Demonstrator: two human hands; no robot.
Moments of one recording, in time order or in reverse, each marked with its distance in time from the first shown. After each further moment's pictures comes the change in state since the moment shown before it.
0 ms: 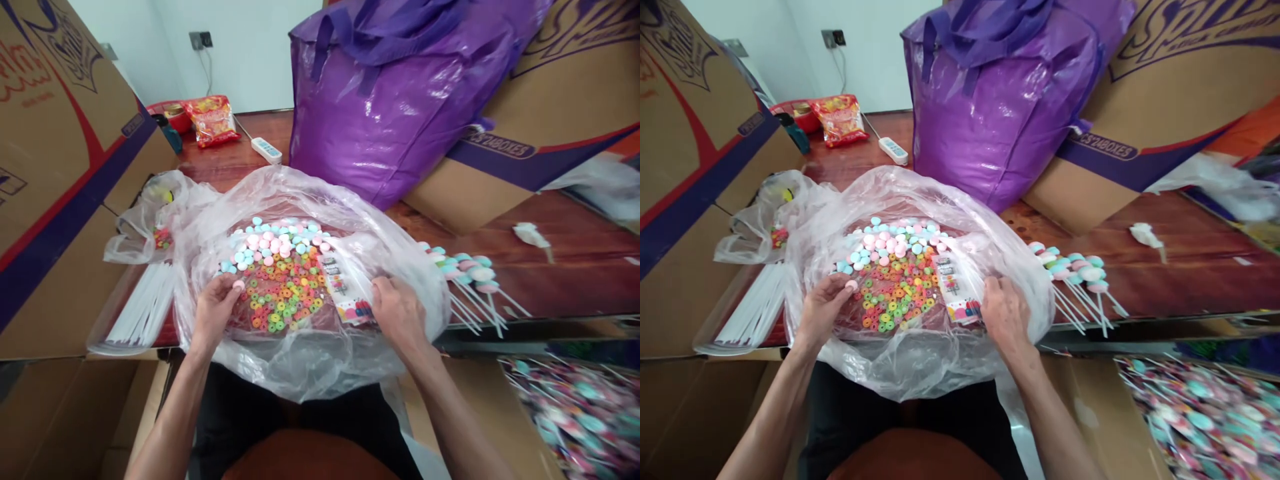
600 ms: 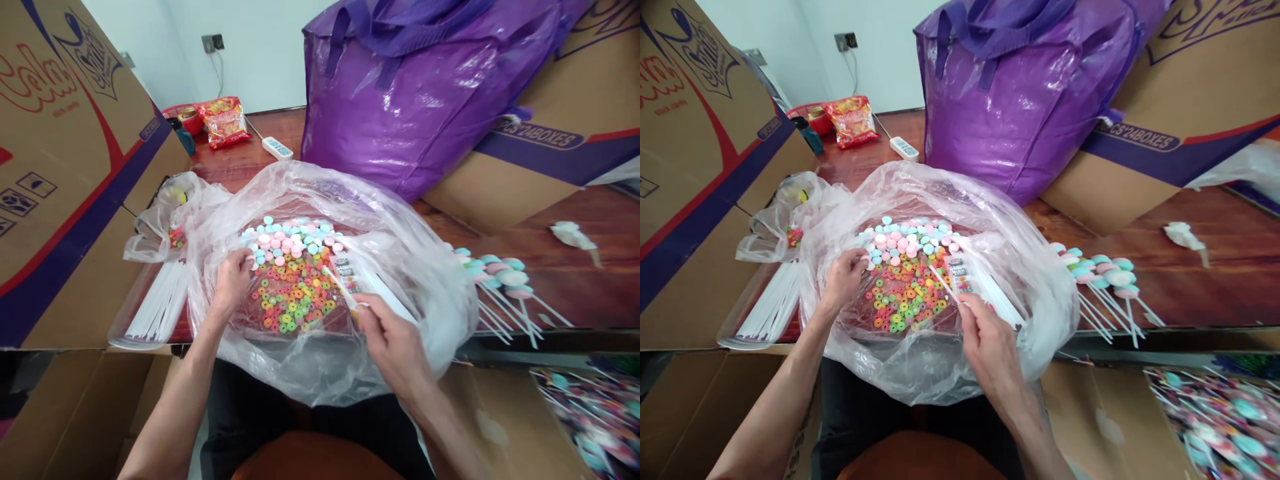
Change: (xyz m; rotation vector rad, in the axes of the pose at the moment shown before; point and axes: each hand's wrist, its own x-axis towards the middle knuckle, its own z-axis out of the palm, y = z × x) left_hand 0.057 0.020 0.011 0.695 0.008 0.354; right_hand -0.045 -0.050 -0.042 0.748 0.092 -0.153
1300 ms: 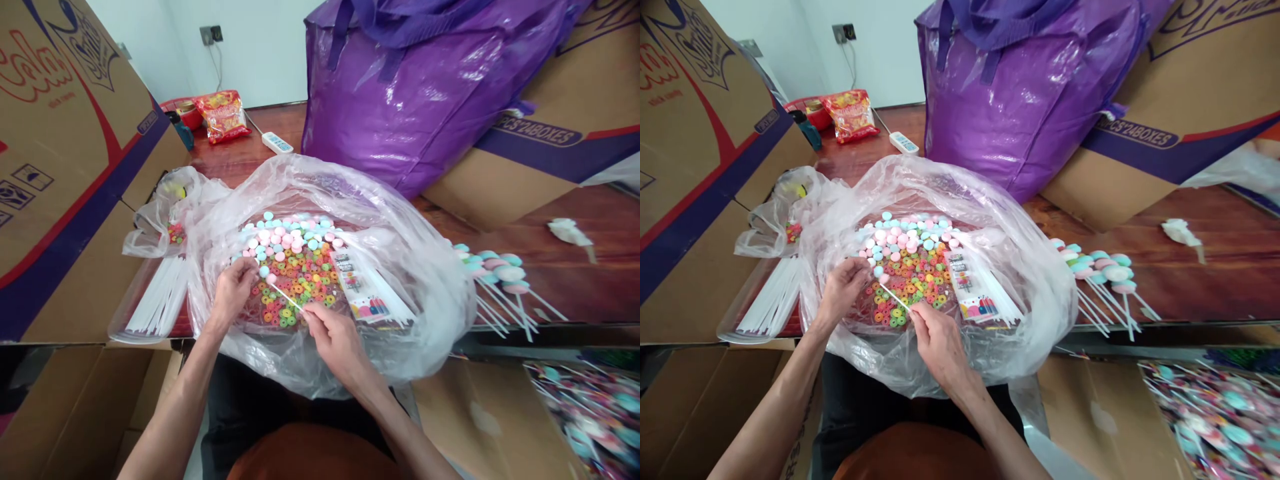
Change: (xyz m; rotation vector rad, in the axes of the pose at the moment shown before) left_hand -0.033 -0.011 0.000 -0.244 -0.121 0.003; right_hand -0.010 -0.030 0.057 0.238 -0.202 -0.116
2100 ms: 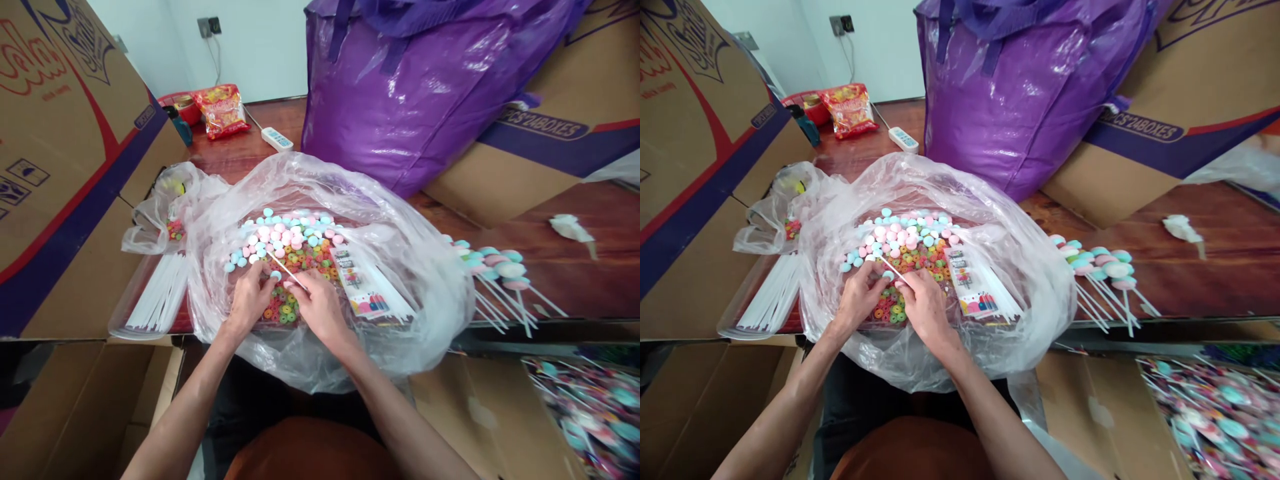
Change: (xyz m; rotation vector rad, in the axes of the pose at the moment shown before) left_hand -0.016 0.022 0.025 0.156 -0.023 0.023; right_hand 0.049 -0.003 0.018 -0.028 0.002 0.124
